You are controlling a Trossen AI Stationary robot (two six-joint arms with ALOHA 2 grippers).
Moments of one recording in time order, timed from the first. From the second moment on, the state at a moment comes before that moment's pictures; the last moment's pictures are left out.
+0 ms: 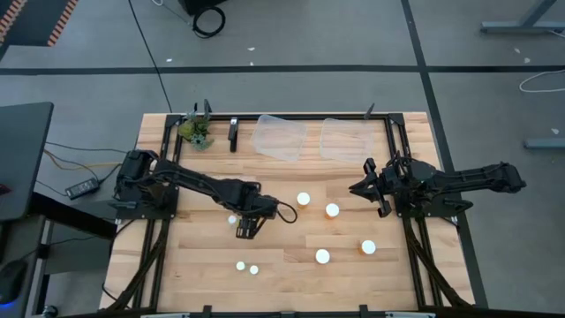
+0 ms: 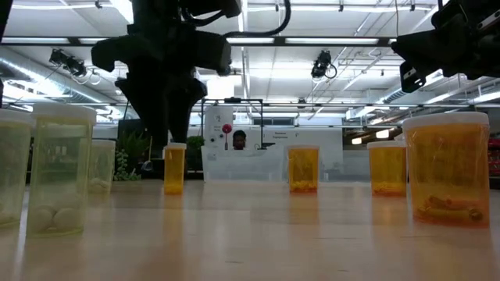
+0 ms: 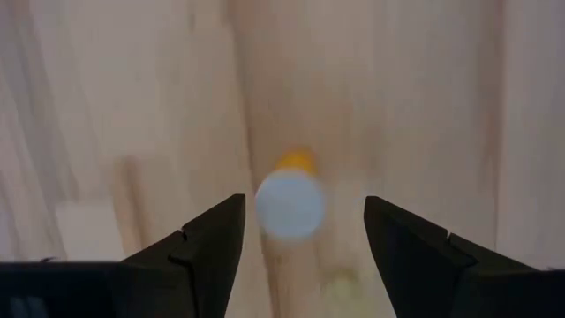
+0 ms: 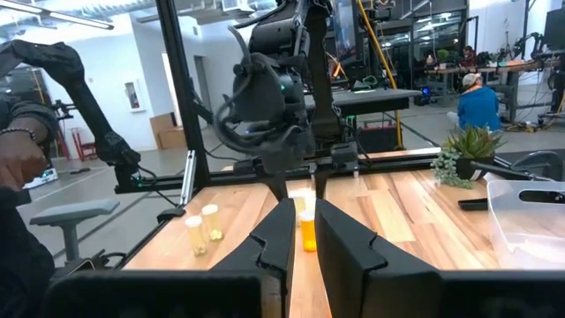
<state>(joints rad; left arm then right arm) -0.20 1.79 1.27 -0.85 -0.10 -0.05 0.02 0.27 0.02 0.35 -0.11 0.13</state>
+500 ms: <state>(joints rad) -0.22 1.81 1.26 -0.82 -0.17 0.01 0.02 0.28 0.02 0.34 -0.11 0.13</state>
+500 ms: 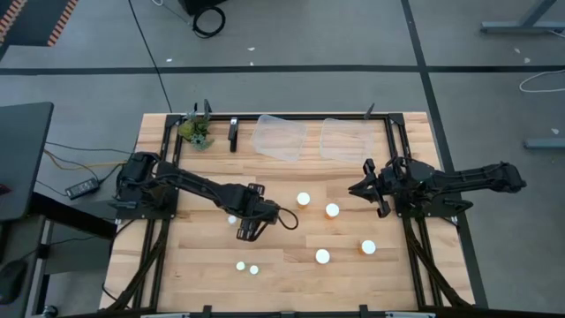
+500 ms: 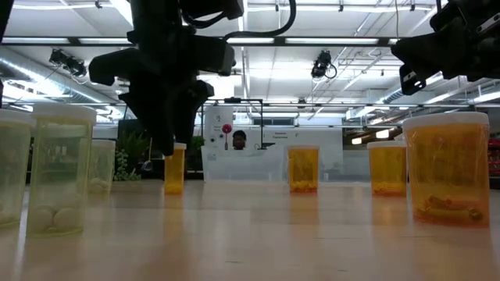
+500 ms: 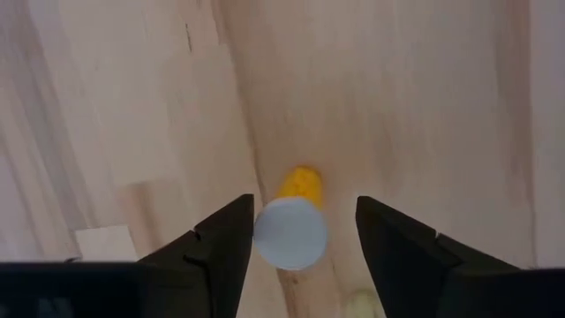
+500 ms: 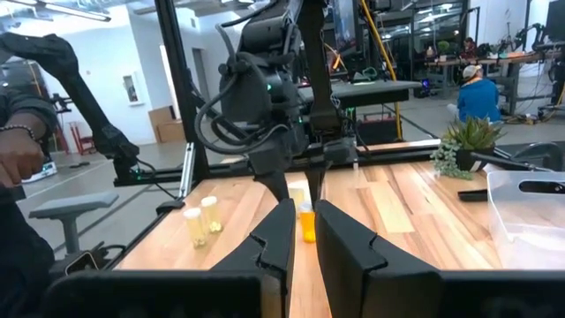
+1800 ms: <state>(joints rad) -0.21 1.81 1.20 -0.73 -0.18 0.01 0.02 0.28 0.02 0.34 -0.11 0.13</state>
